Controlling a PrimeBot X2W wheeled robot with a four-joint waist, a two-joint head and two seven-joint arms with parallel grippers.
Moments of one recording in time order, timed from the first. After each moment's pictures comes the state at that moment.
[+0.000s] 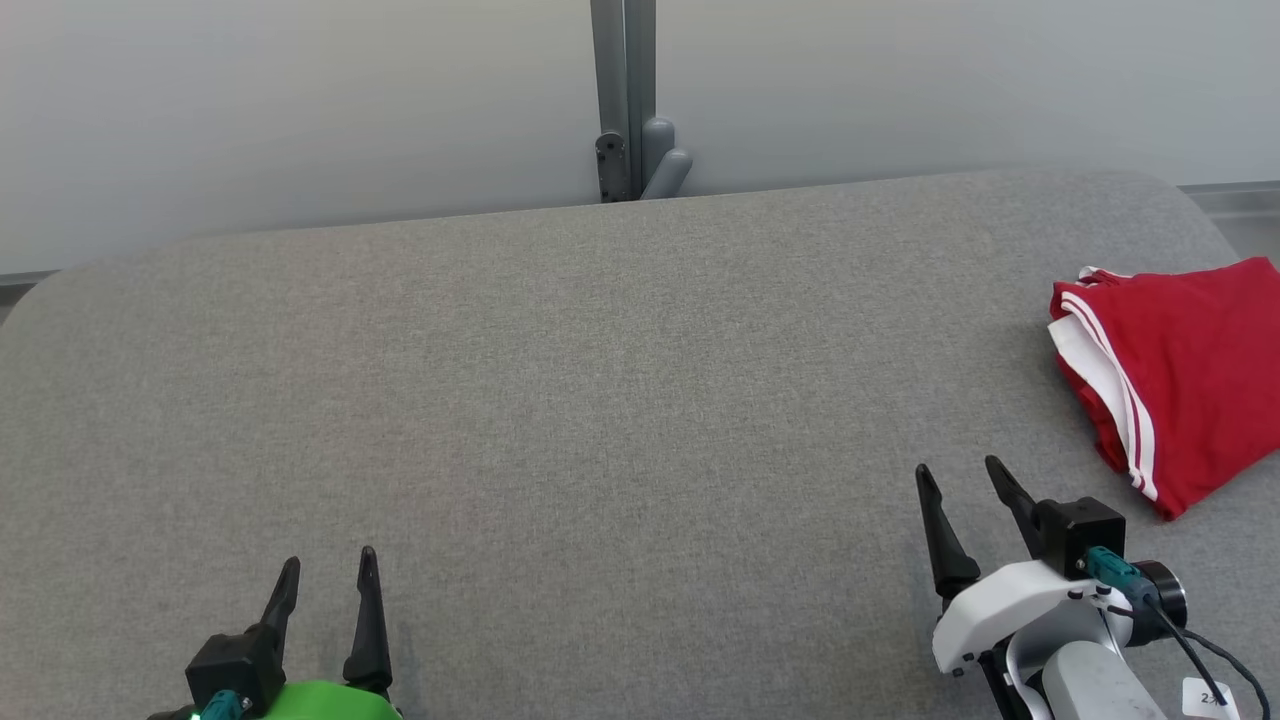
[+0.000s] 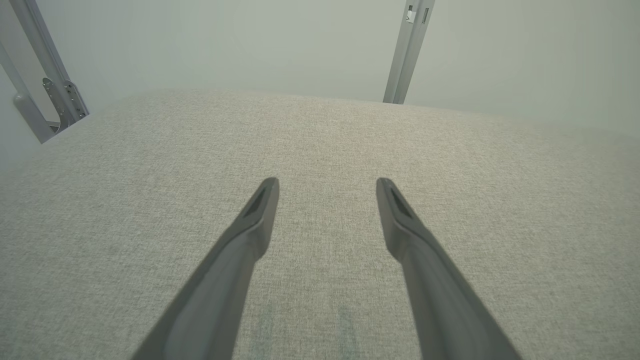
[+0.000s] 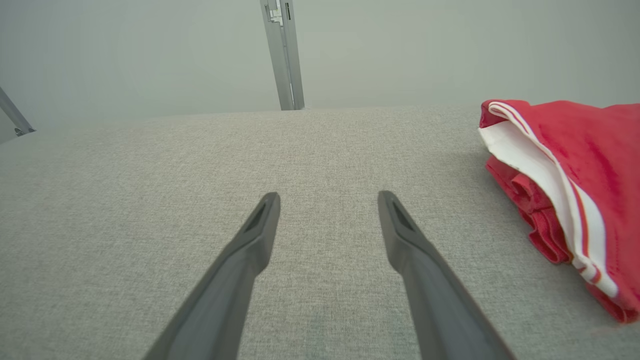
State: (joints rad) left arm 0.01 0.05 -0.01 0.35 -0.21 -0.06 -0.26; right arm -0.17 -0.05 0.03 0.49 0.10 0.13 -0.26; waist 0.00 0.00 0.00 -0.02
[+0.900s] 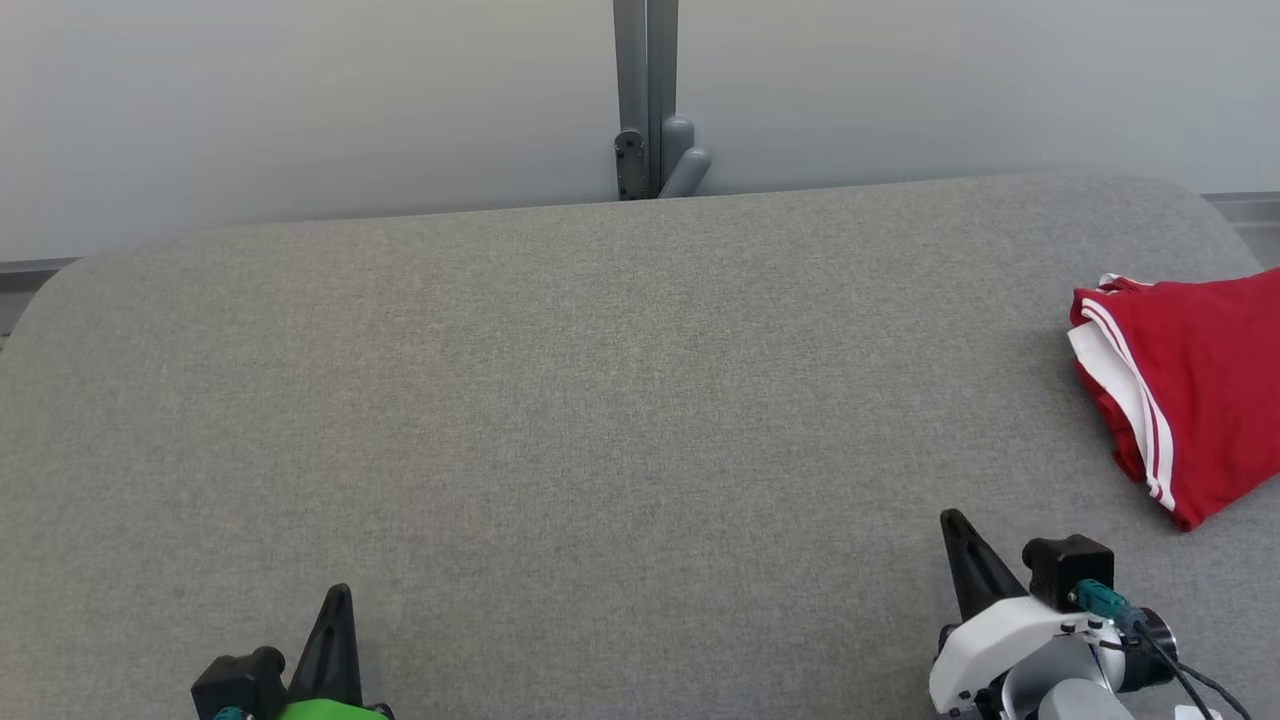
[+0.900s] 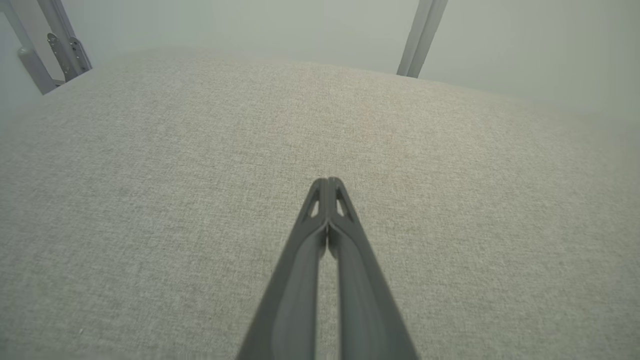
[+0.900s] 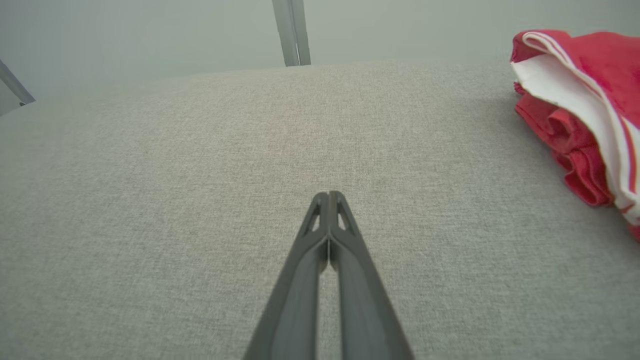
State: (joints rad) left arm 0.02 0.04 -0.01 0.40 -0.24 -0.07 -0.25; right arm -0.14 -0.04 0.04 0.54 0.12 0.13 -0.25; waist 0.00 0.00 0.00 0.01
